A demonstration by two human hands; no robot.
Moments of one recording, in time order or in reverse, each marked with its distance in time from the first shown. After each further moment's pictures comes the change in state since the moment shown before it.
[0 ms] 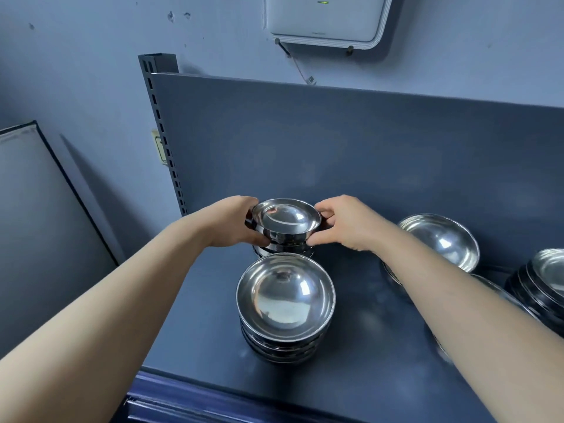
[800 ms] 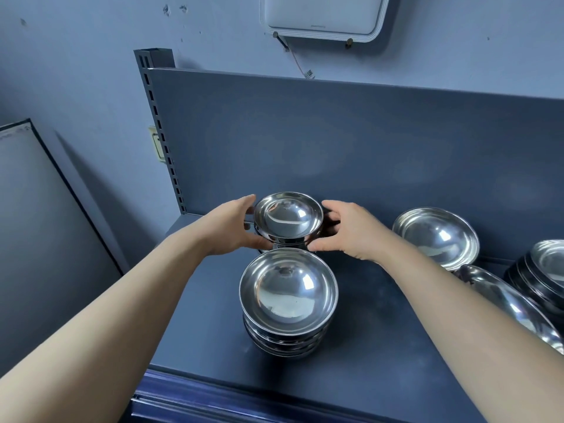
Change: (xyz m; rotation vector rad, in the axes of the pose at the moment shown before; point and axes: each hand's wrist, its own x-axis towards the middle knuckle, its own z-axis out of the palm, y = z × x) left_hand -0.007 -0.009 0.015 -0.169 0.028 0.009; right_hand -0.026 -0.004 0.013 0.074 0.066 0.066
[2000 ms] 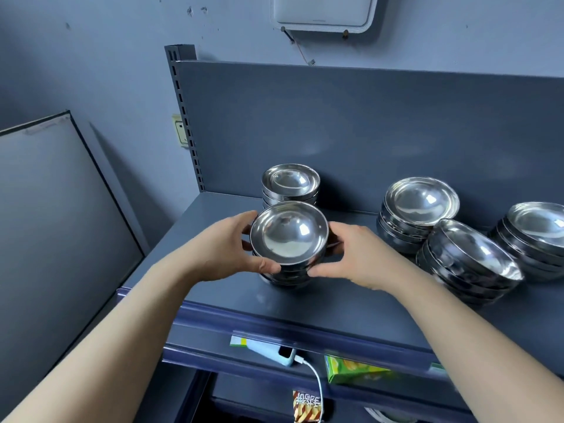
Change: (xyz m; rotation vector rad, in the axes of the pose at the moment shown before) left_hand -0.130 0.018 0.022 -0.074 -0.039 -0.013; right_hand -0.107 0.001 0.041 -0.022 -0.075 -0.111
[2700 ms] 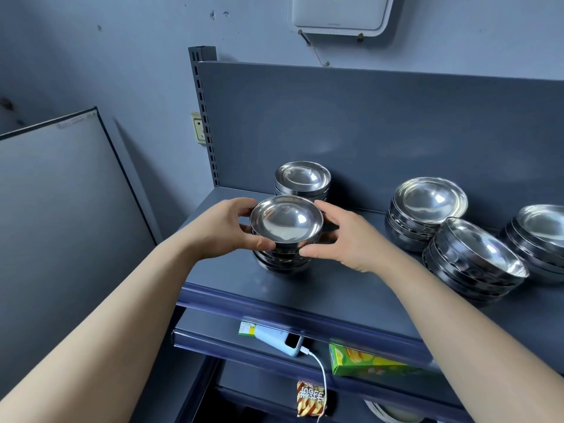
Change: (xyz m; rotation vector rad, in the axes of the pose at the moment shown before) left_hand -0.011 0.000 -0.015 -0.117 0.073 -0.054; right_hand 0.017 -0.011 0.011 0.087 0.033 -0.015
